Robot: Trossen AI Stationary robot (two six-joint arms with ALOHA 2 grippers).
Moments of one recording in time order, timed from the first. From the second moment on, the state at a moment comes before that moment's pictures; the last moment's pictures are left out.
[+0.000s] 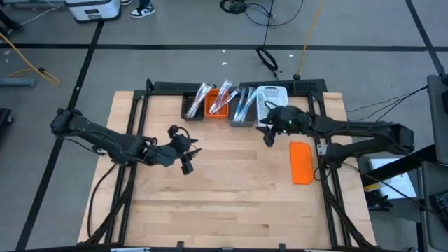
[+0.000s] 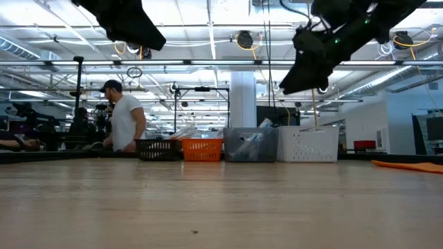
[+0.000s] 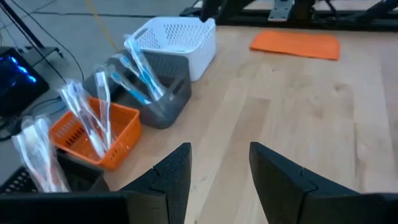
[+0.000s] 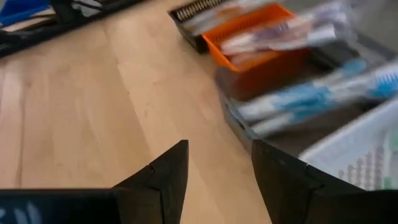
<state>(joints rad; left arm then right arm) -0.30 1.16 0.83 -0.28 -0.66 -0.27 -0.31 1.10 0.66 -0.11 0.03 0.22</state>
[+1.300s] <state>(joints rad) -0.29 0.73 0.42 -0.06 -0.62 -0.18 0.09 0.70 0.08 0.53 0.45 0.17</state>
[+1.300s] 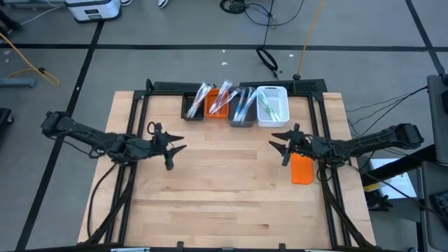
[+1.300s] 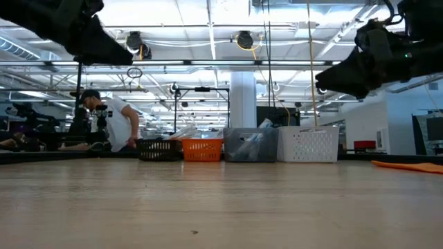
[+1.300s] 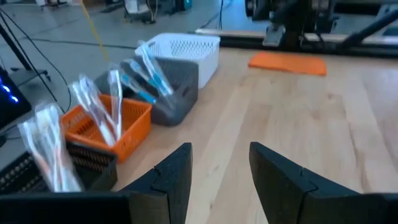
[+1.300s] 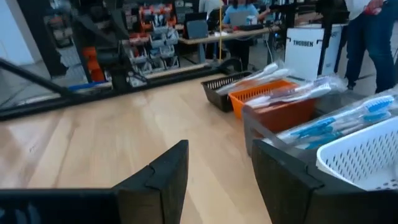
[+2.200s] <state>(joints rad) -0.24 0.54 0.11 0.18 -0.49 -0.16 0.09 0.70 0.02 0.56 0.44 0.22</state>
